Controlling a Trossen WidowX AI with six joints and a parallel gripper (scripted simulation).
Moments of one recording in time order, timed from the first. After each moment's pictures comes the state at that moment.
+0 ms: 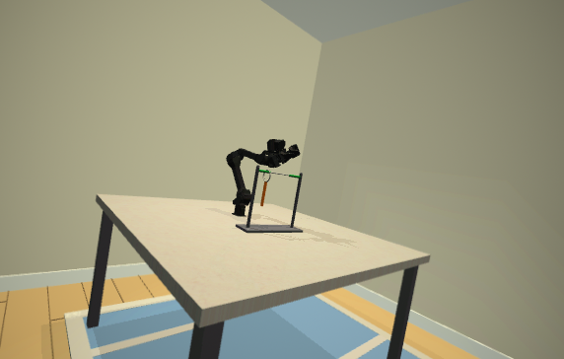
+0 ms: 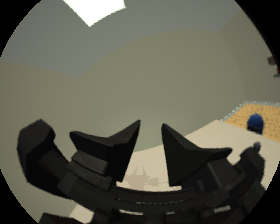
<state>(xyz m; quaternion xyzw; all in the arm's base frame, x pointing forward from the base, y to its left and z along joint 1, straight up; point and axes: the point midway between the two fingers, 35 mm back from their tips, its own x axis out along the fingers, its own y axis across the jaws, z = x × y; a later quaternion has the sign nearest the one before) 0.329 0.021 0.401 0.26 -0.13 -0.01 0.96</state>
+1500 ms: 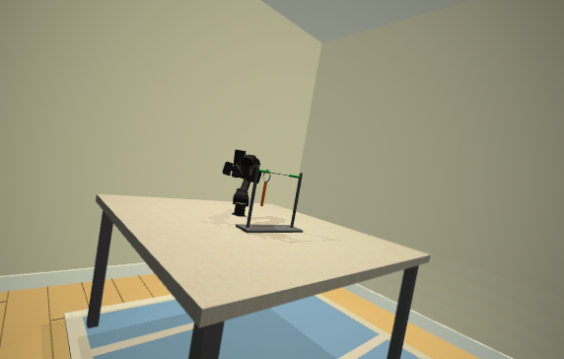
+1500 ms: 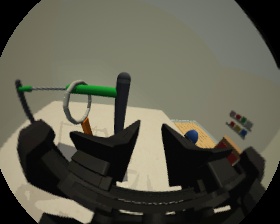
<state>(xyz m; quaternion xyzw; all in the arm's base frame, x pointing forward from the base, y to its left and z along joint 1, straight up) 0.253 -0.184 0.261 -0.06 0.05 -0.17 0.98</state>
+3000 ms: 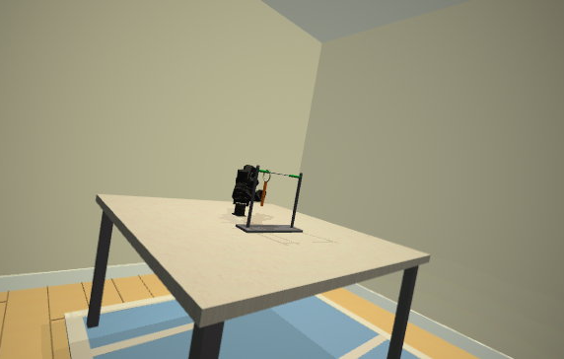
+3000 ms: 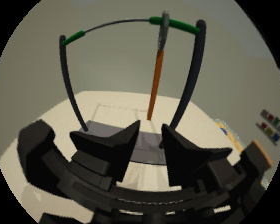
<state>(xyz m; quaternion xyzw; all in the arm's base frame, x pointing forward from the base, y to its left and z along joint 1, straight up) 0.233 -0.089 0.146 0.00 0.09 -0.03 1.00</state>
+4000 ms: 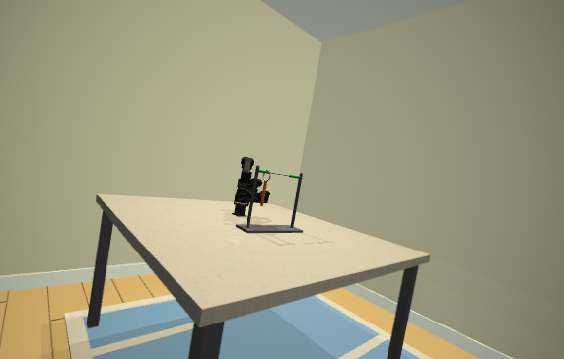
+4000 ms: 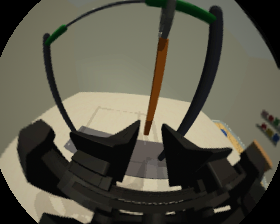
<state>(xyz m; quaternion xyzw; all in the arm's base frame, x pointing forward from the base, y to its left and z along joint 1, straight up) 0.271 -0.095 0.148 0.00 0.08 -0.04 1.00</state>
